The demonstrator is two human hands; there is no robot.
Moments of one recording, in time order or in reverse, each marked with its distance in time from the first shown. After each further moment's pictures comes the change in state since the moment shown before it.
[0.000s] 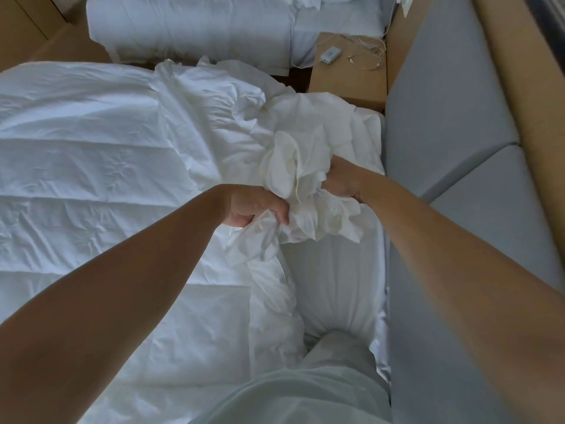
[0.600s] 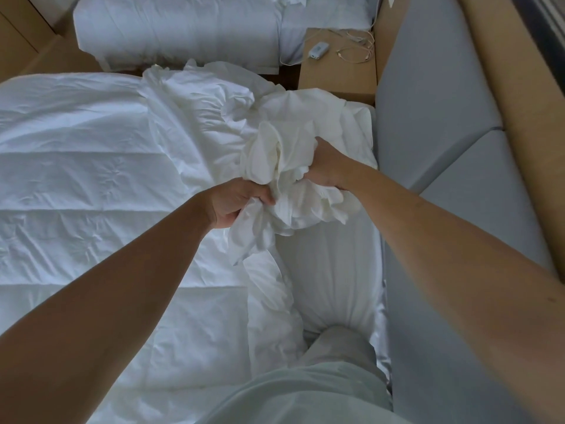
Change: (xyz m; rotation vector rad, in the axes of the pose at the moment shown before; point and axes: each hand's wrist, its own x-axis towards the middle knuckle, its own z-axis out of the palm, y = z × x) left_hand 0.003 -0.004 0.006 -0.217 0.087 0.275; right_hand 0.013 0.003 -0.009 -0.310 0.211 -0.121
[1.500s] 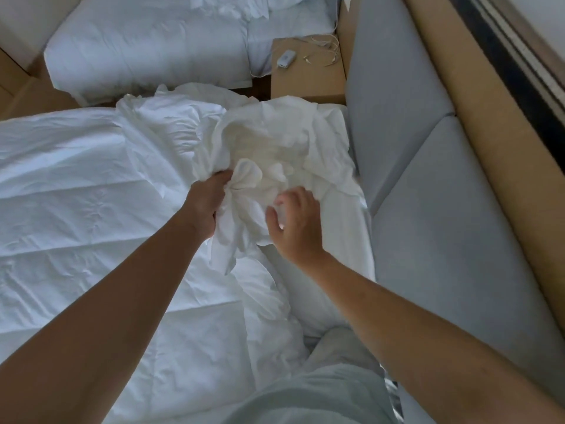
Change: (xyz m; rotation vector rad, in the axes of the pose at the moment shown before) left_hand 0.022 0.015 0.017 -0.213 0.645 0.078; right_hand -0.073 0.027 0.106 -0.074 0.858 -0.127
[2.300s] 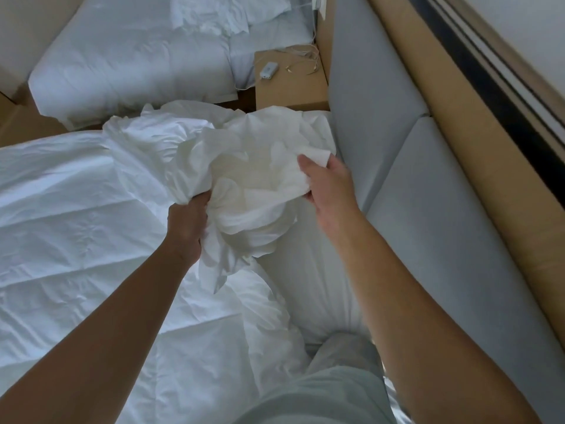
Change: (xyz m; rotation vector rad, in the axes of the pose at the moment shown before) left_hand -0.005 -0.010 -0.011 0.017 0.124 0.127; right_hand 0.081 -0.013 -0.084 1.033 0.016 0.878
